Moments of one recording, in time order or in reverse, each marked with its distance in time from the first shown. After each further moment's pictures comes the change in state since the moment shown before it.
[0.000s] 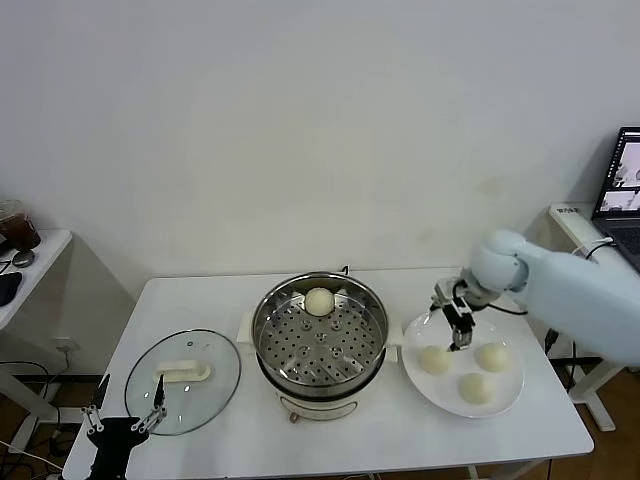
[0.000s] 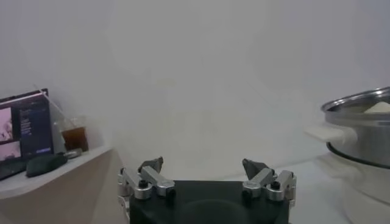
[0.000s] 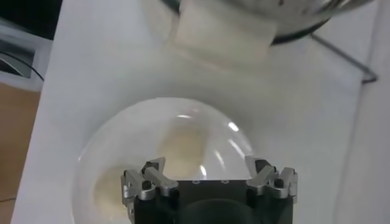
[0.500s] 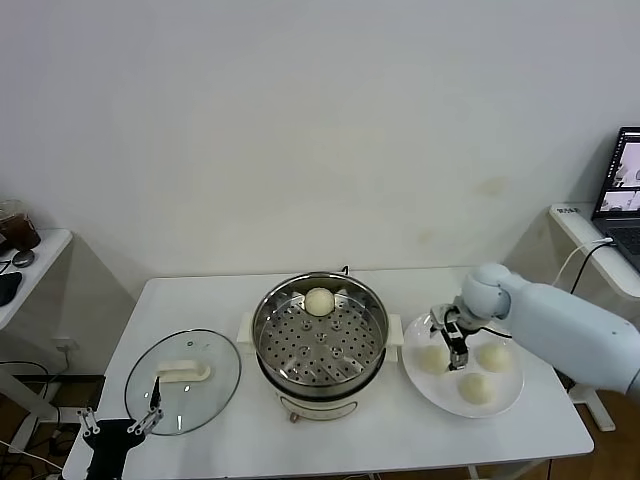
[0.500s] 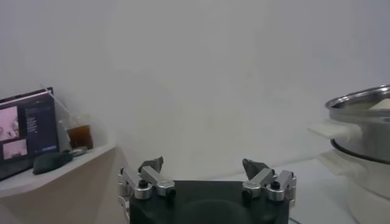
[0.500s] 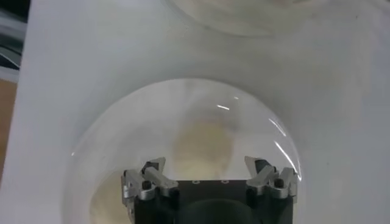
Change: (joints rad) left arm 0.002 -0.004 -0.010 0.000 -0.001 0.000 0.000; right arm -0.170 0.067 0.102 -0.103 -0.116 0.016 0.031
